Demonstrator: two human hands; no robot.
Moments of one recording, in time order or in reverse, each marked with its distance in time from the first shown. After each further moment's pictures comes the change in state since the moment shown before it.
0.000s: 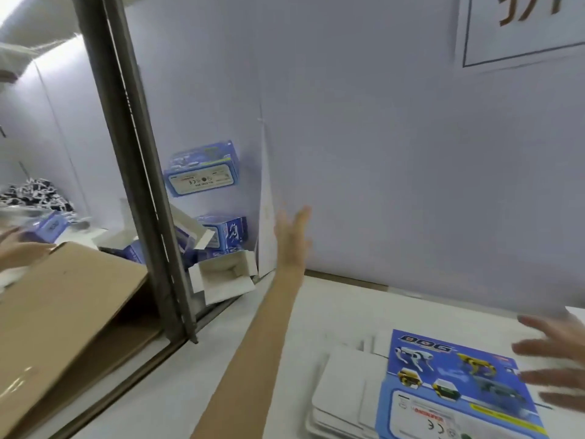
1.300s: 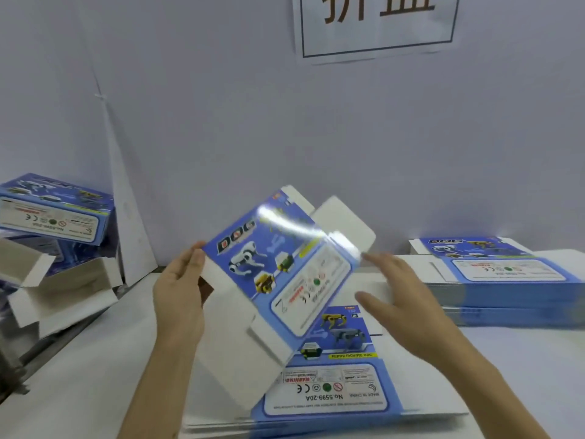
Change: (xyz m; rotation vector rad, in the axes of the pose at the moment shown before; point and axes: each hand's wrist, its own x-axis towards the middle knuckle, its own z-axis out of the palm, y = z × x) left_hand -0.077 -0.054 0.015 -0.140 -0.023 -0.132; right_hand -0.031 -0.022 0.015 -0.757 0.322 -0.445
